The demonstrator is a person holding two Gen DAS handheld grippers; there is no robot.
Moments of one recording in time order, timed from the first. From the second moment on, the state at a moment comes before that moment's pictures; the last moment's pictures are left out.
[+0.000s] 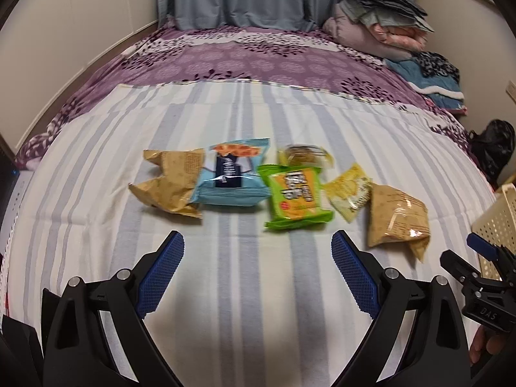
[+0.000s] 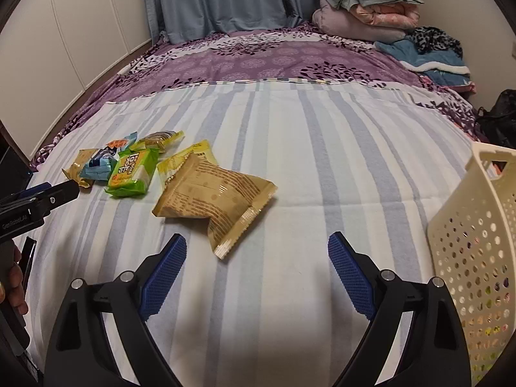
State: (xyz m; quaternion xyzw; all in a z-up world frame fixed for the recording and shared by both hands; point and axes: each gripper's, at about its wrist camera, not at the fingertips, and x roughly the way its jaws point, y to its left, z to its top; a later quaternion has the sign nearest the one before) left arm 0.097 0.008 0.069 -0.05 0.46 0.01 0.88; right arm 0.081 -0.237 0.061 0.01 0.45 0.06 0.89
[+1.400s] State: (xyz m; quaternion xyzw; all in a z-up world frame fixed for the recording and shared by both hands) left arm 0.185 0.126 0.007 -0.06 0.50 0.11 0.86; right arm 0.131 -0.180 0.027 -0.02 0.46 0.18 0.87
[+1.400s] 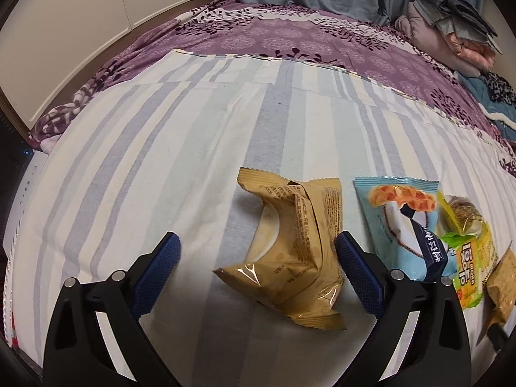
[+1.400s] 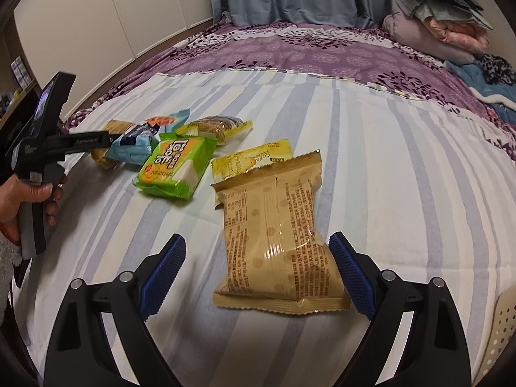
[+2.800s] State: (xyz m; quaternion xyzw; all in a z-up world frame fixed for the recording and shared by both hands) left arm 0.124 0.092 0.071 -0.08 0.43 0.03 0.90; right arm 0.120 -0.193 0.041 -0.01 0.44 0.15 0.88
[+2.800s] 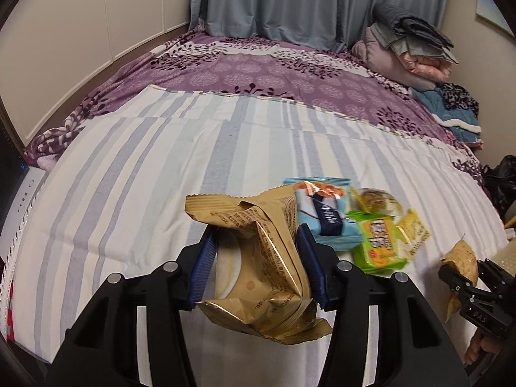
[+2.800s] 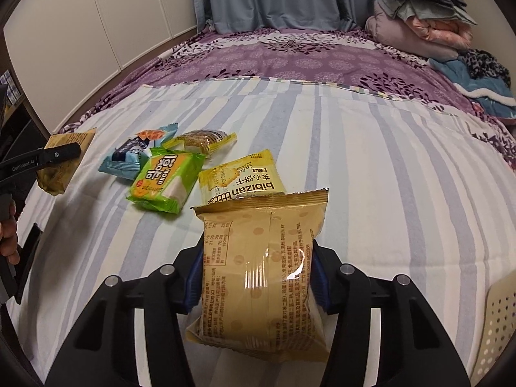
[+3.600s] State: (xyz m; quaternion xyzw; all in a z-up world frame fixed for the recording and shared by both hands) left arm 0.066 -0.046 0.140 -0.02 0.39 -0.11 0.91; right arm 0.008 -0.309 0.139 0.06 0.33 0.08 0.94
